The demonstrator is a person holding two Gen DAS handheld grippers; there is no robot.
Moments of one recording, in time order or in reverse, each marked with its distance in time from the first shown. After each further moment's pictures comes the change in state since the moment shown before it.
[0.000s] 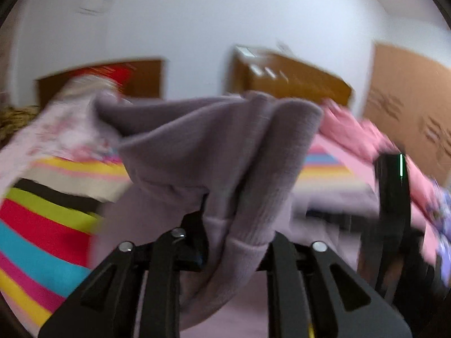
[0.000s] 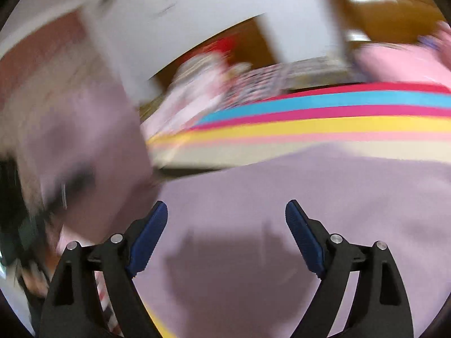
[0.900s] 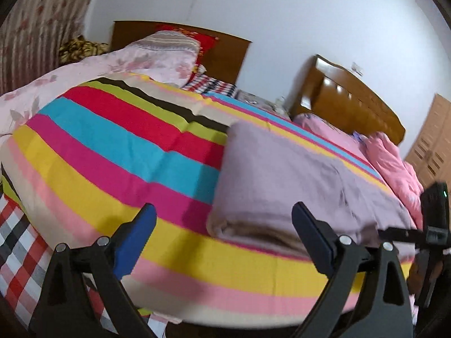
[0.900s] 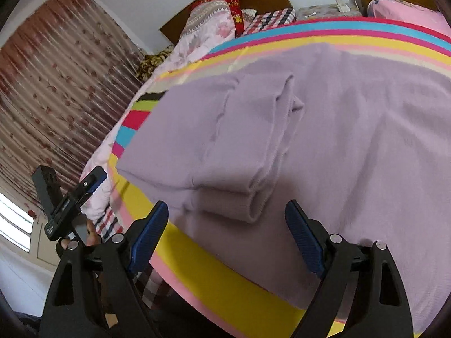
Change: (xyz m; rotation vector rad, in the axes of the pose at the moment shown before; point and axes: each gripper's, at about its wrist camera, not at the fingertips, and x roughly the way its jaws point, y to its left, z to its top) left arm -0.093 0.111 -0.105 -0.401 -0.030 0.262; right arm 0.044 0.045 -0.077 -0.062 0.353 0.159
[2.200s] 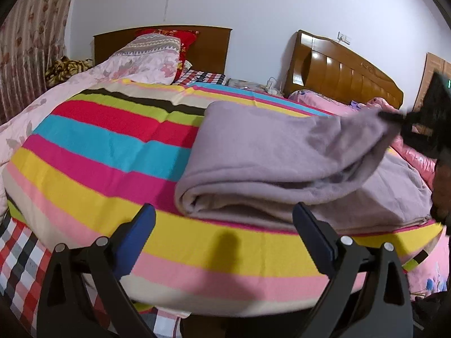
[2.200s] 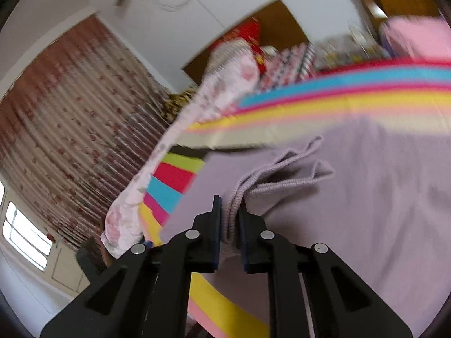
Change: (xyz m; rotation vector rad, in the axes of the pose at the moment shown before) left arm 0.009 -0.030 -0.028 0.181 0.044 0.011; right arm -0.082 0.034 0.062 -0.045 -0.232 0.152
